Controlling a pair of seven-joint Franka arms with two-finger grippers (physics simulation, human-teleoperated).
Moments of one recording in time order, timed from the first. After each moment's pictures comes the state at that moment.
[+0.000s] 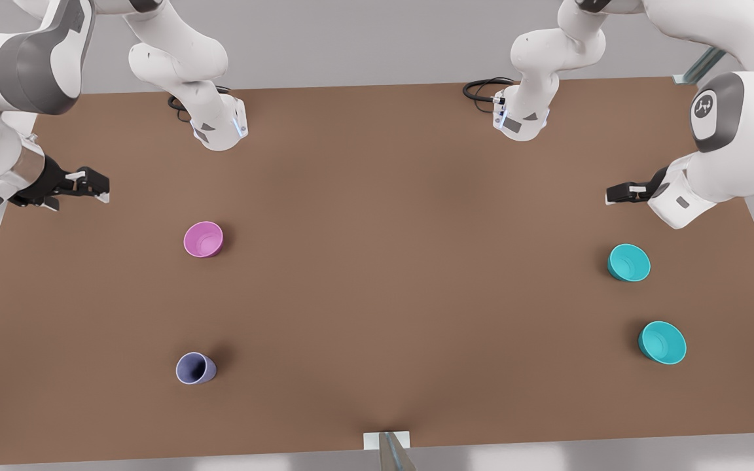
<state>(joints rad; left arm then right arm) 0.09 0.17 -0.09 -1.38 -0.03 1.27 0.01 0.06 0.08 -0.08 -1.32 -0.04 1.28 -0.20</state>
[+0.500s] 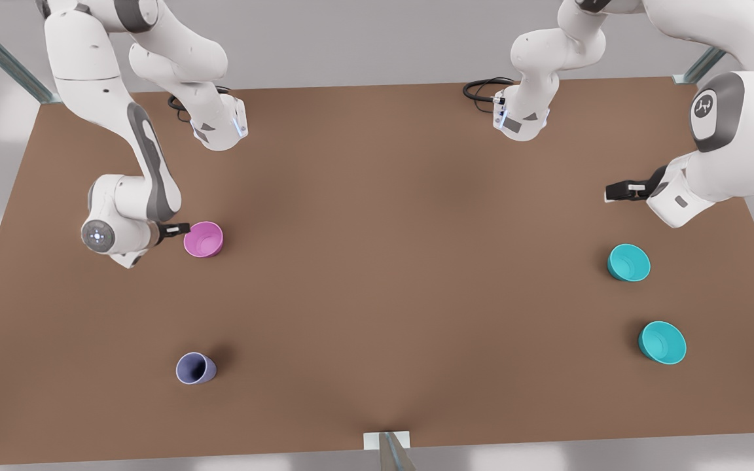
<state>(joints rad) 0.09 0.17 -0.09 -1.38 -0.04 1.24 0.01 -0.03 0.21 -0.09 -2.31 -0.05 2.11 -0.23</state>
